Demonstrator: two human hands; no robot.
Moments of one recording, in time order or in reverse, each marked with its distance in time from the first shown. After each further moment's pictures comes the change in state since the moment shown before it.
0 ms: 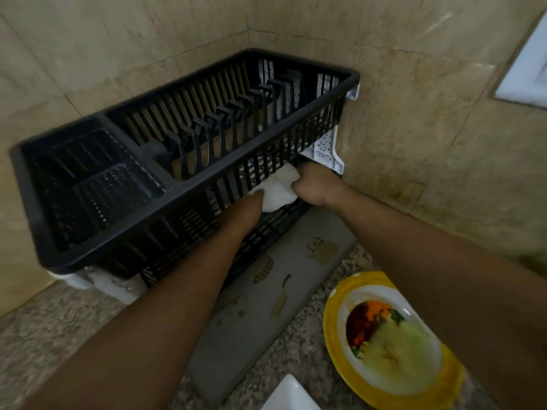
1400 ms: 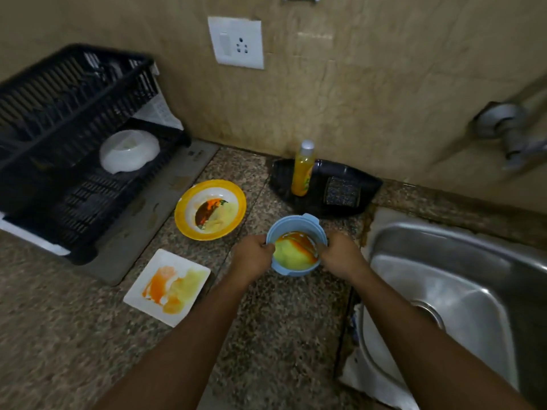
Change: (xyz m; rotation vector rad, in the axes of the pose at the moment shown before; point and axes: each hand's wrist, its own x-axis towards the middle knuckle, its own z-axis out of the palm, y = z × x) left_hand -0.391 -0.003 0.189 0.107 -0.493 0.249; right_hand -0.534 0.156 -0.044 0.198 0.185 0.600
